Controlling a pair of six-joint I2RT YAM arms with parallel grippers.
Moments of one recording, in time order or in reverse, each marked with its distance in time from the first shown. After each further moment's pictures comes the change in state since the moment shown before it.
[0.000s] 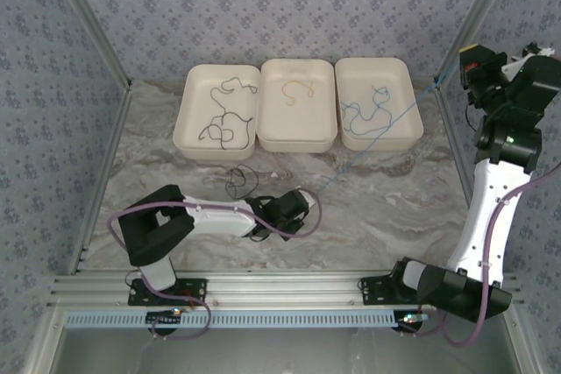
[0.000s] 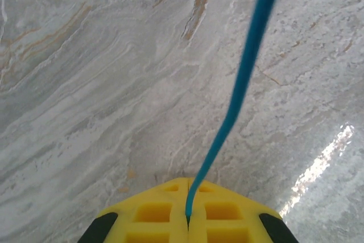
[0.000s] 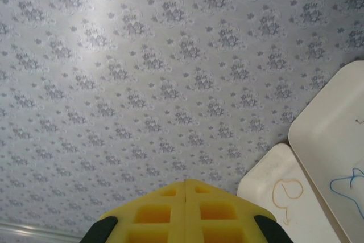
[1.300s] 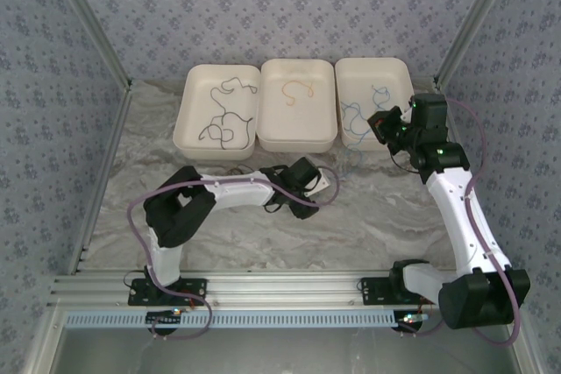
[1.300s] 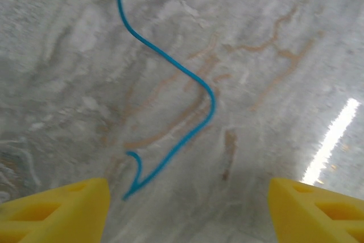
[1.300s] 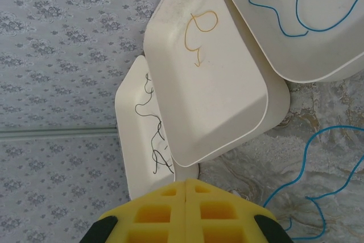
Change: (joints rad) left arm 0.142 0.208 0.347 -0.146 0.158 0.316; right arm 0.490 -0.068 -0.447 -0.114 0.174 -0.090
